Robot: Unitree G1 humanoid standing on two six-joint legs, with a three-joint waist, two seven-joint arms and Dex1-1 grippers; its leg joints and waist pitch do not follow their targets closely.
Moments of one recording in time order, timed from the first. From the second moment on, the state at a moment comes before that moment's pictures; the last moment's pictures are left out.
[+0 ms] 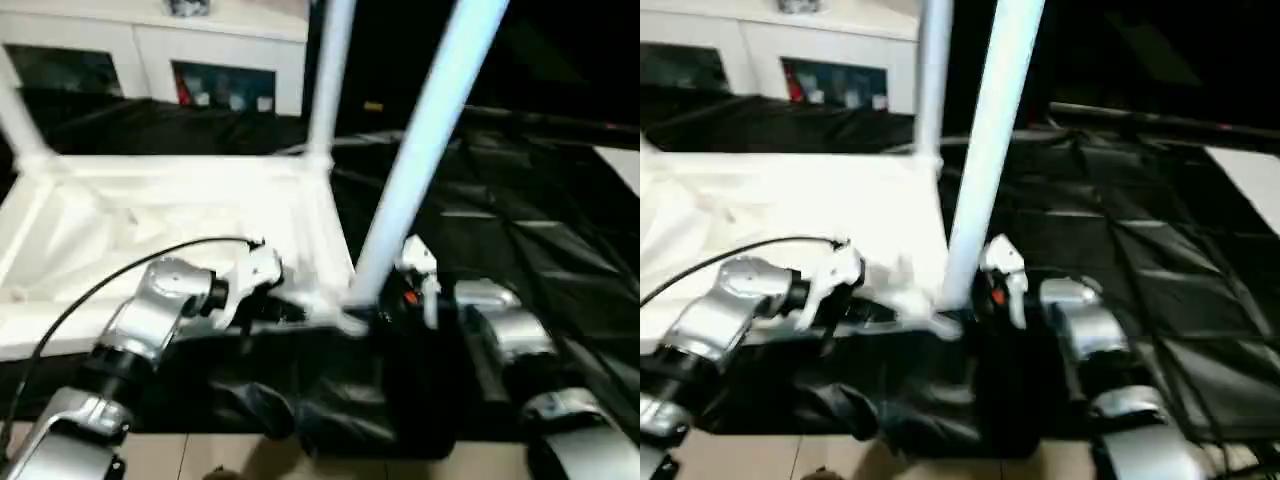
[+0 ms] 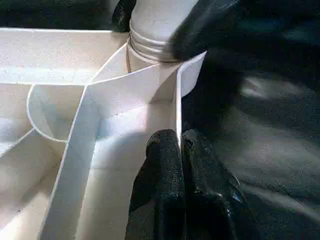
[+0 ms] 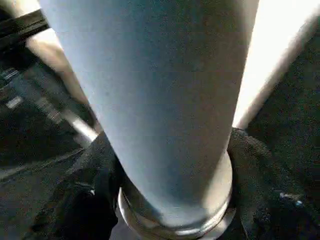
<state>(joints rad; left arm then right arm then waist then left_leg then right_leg) -0.54 0.38 -0.24 0.47 0.03 0.21 -1.13 -0.61 -0.16 0.06 0.86 0.11 0.02 0.95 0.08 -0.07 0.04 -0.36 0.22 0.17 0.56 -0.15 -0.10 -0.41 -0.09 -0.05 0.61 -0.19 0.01</state>
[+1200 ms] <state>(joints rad) -0.55 0.41 -0.28 0.45 0.01 0.21 -1.24 -0.60 -0.27 0.13 0.79 0.11 0.07 1.24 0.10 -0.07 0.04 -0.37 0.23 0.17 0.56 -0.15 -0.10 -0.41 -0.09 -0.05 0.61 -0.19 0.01</state>
